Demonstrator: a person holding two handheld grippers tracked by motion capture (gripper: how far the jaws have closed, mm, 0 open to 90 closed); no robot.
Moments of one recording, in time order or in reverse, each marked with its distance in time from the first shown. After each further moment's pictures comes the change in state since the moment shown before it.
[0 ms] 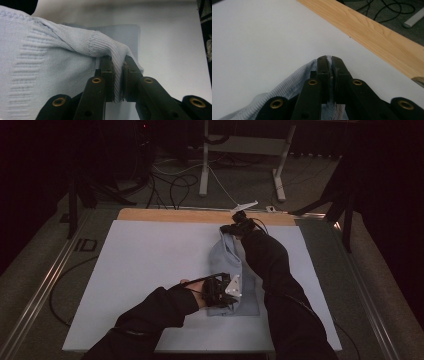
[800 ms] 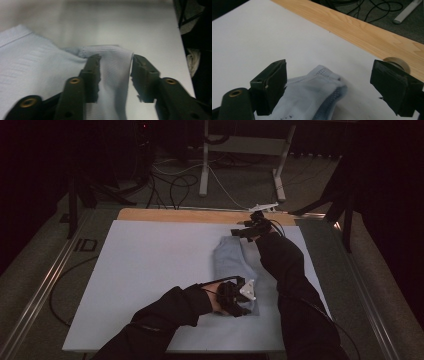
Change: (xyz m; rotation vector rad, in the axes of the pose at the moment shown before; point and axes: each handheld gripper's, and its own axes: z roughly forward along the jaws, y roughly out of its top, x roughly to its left) left arm -0.004 0.023 0.034 -0.043 -0.154 -0.001; right arm -0.028 -0.024 -0.041 -0.063 -0.025 0.104
